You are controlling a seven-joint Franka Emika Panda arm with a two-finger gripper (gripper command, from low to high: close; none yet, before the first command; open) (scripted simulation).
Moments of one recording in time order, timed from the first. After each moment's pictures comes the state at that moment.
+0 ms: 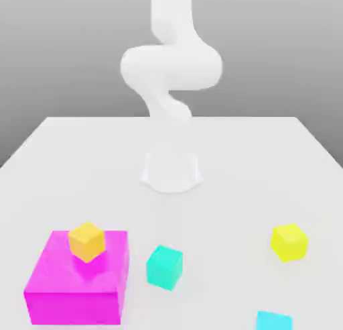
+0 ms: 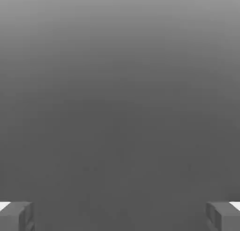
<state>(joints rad) 0.00 -0.71 0.06 -2.34 -0.01 2.35 0.85</state>
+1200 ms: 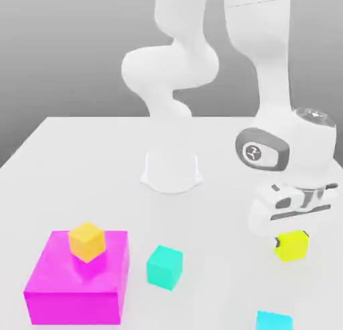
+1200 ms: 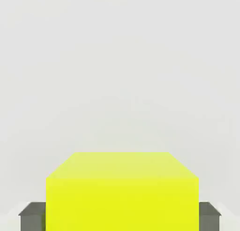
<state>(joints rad) 0.40 0.32 0.22 -2.68 -0.43 2.98 1.53</state>
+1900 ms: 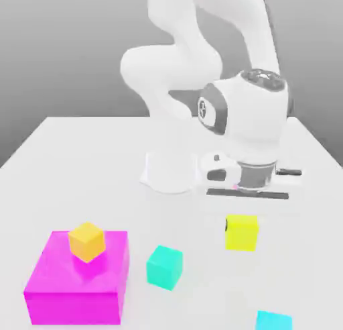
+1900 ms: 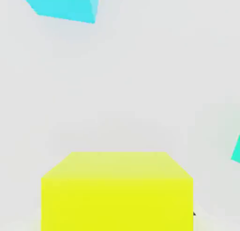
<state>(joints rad) -0.06 -0.09 0.25 -2.78 -0.01 2.69 1.23</state>
